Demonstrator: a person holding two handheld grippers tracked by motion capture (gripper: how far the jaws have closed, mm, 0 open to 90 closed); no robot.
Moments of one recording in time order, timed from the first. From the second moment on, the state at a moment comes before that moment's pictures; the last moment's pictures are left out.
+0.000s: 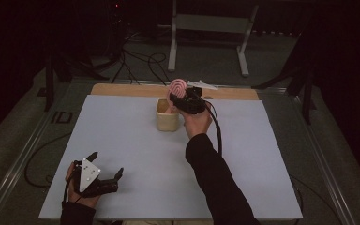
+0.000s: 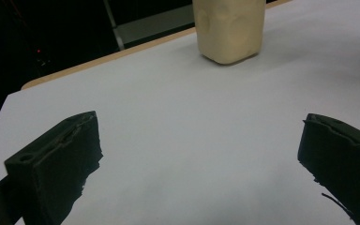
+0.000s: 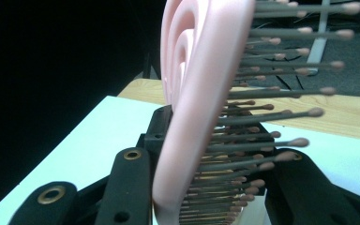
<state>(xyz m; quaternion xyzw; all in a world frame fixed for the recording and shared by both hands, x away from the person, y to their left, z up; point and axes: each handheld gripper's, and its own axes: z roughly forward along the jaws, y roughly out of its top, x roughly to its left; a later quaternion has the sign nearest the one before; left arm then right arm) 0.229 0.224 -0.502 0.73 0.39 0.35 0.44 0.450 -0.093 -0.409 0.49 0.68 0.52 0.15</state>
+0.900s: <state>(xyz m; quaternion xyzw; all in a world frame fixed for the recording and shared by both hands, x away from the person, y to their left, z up) 0.229 0.224 -0.502 0.73 0.39 0.35 0.44 0.450 -0.088 -0.421 0.50 0.68 0.52 0.15</state>
